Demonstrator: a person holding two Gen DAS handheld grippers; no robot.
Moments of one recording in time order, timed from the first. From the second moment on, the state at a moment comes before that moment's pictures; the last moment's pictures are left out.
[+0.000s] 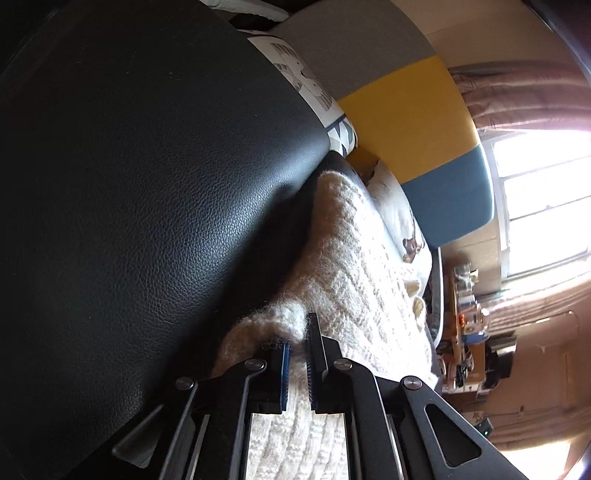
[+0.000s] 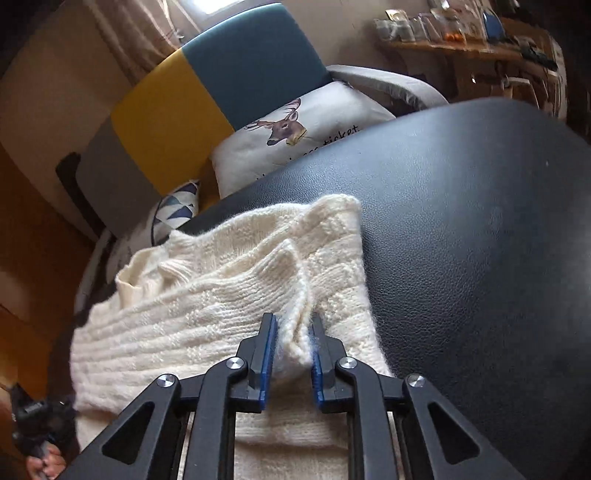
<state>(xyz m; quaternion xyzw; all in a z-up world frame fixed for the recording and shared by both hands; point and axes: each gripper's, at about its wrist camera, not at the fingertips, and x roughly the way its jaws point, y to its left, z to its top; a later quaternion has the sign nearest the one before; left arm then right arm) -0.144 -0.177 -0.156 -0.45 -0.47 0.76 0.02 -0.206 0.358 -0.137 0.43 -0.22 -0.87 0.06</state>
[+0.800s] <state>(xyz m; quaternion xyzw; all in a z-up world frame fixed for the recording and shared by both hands) -0.228 -0.197 -0.135 -0.45 -0.37 0.80 0.12 -0.225 0.244 -0.119 0.44 -0.02 -0.89 0.15</state>
